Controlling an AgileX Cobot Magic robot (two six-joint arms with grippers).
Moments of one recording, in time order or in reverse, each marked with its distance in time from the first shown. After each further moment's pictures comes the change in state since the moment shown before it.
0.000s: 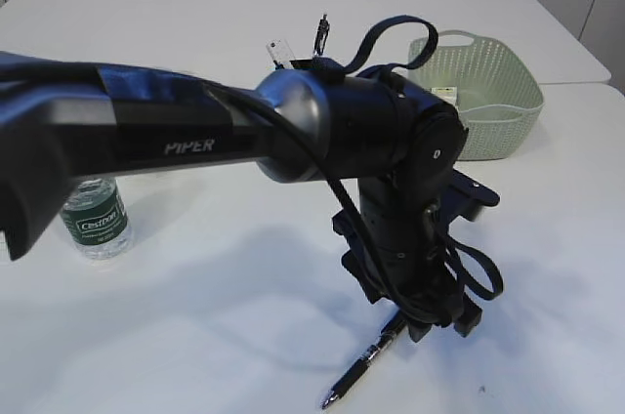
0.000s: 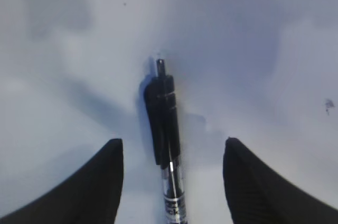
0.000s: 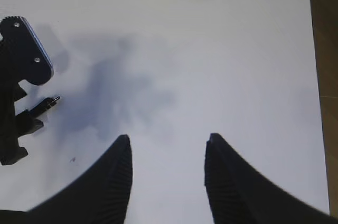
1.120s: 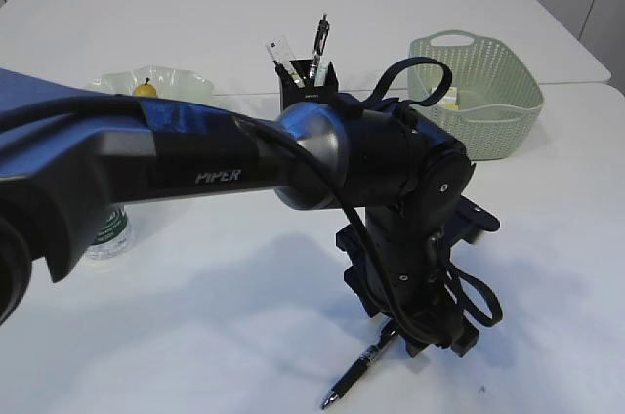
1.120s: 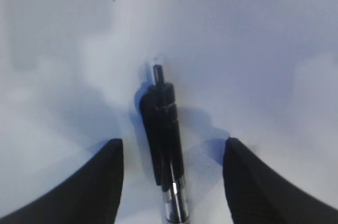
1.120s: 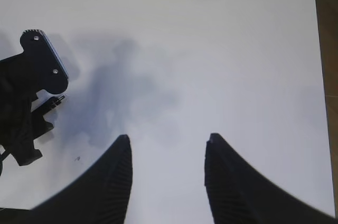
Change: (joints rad) left arm -0.013 0.045 0.000 0.031 -0.023 -0.011; right arm 0.000 0.000 0.000 0.013 0.000 0.000
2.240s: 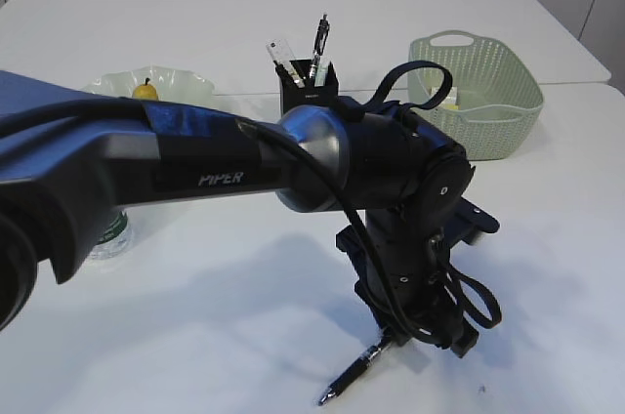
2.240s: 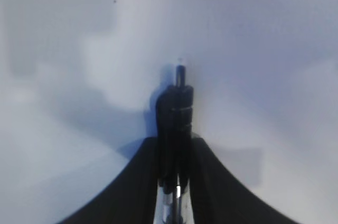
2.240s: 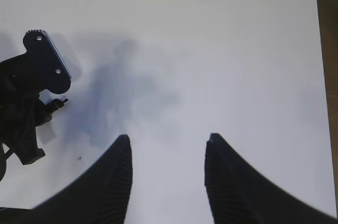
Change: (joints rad) left arm 0.000 0.006 0.000 0.002 -0.006 -0.002; right arm 0.000 0.000 0.000 0.004 0.000 0.000
